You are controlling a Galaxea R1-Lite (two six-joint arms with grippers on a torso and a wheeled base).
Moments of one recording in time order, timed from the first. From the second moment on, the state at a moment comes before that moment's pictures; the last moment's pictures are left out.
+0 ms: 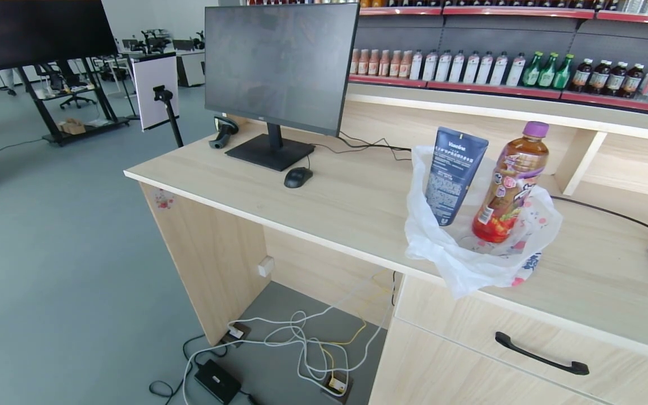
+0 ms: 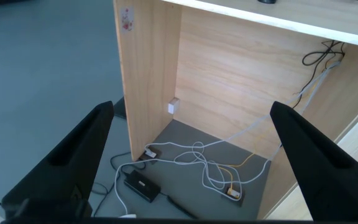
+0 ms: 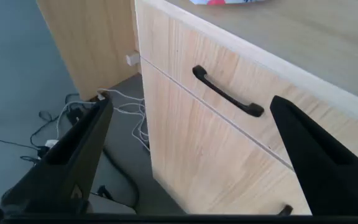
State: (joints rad) left arm 0.00 0.00 0.00 -0.01 0.00 0.01; right arm 0.13 0.15 0.00 -0.03 0.09 -0.08
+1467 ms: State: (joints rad) left arm 0.00 0.00 0.00 -0.01 0.00 0.01; right arm -0.01 0.00 0.00 0.00 0.00 -0.01
